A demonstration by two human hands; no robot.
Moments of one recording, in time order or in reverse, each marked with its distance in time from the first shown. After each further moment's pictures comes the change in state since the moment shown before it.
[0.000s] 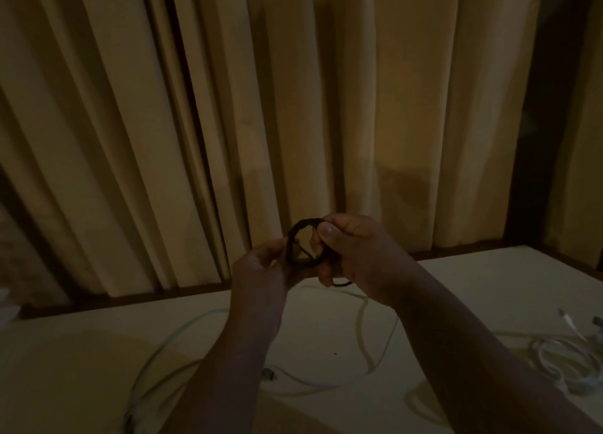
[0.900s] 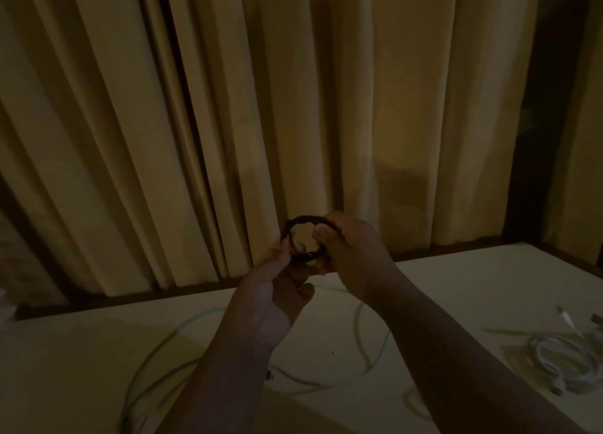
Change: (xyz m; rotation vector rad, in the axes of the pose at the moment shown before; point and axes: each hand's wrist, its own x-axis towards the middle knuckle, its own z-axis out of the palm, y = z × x) left_hand 0.002 -0.013 -0.001 -0.502 -0.318 -0.315; right_hand 0.007 0.018 0.005 -0.397 0.258 -0.135
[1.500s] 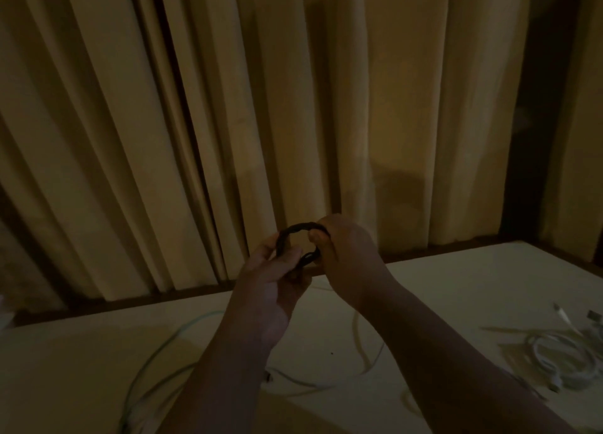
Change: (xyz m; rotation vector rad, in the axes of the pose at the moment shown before) left_hand -0.001 0.002 0.009 0.081 0.108 0.105; right_hand 0.003 0.005 0.008 -0.302 0.062 -0.072
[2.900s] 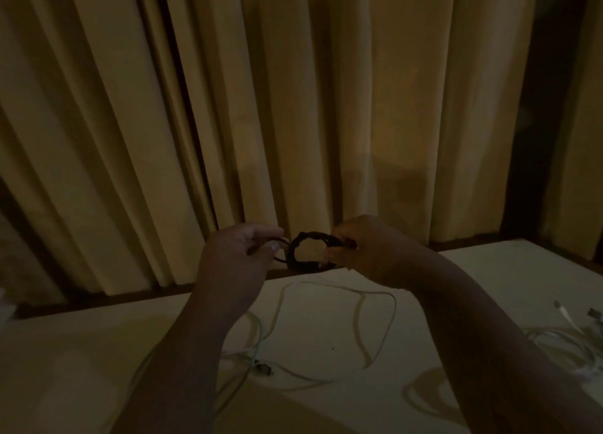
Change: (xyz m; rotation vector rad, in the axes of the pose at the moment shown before) left_hand -0.003 0.042 -0.019 1.115 0.101 0.505; right_hand 0.005 -0.006 -0.049 -0.170 -0.416 0.129
